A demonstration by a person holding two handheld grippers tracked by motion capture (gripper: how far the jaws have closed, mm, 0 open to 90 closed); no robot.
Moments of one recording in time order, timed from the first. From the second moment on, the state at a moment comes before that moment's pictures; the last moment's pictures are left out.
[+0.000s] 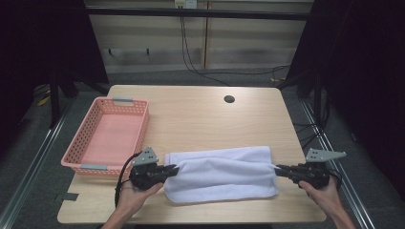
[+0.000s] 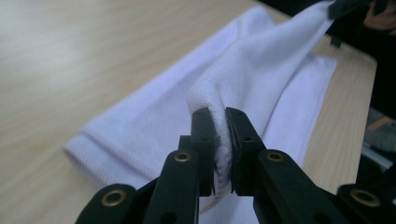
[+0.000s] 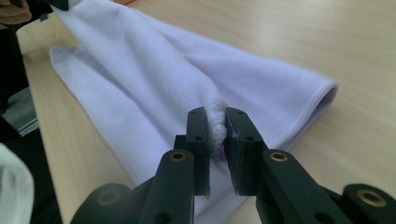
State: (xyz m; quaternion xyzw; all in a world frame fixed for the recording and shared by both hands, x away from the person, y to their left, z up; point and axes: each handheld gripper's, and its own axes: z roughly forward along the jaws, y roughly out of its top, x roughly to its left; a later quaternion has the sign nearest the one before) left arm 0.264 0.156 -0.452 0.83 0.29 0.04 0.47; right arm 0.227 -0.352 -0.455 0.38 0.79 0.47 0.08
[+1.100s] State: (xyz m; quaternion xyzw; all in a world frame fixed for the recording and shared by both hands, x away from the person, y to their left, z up) left arm 0.287 0.158 -0.496 0.86 0.30 0.01 0.40; right arm 0.246 -0.301 -0.497 0.43 0.82 0.37 0.11
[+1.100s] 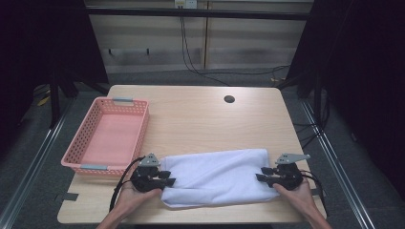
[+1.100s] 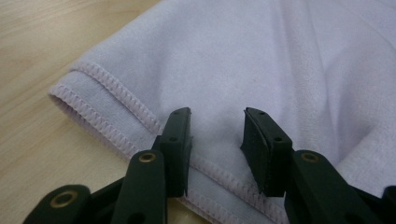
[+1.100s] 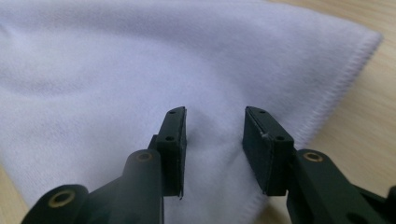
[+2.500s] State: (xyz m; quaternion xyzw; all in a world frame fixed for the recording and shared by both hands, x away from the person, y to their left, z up) left arm 0.352 0.134 -0.498 0.84 0.37 0.01 0.41; right arm 0.230 -0.070 -0.488 0.21 0.88 0.43 -0.02
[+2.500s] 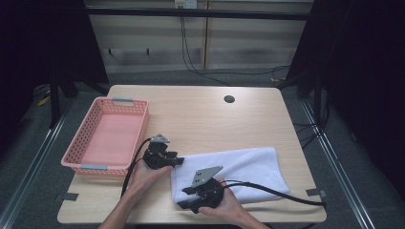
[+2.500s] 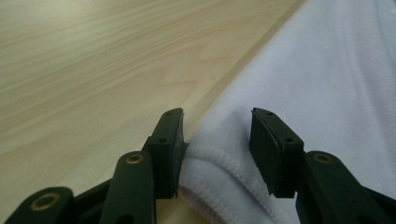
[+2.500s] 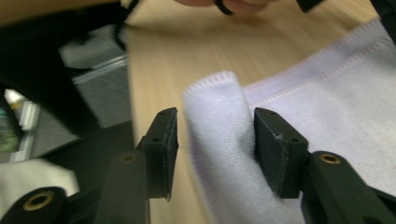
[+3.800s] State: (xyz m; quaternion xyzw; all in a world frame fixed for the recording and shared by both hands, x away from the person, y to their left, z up) left arm 0.356 0.138 -0.500 0.84 0.35 -0.04 0.40; right arm 0.226 -0.064 -0.500 0.22 0.89 0.38 0.10
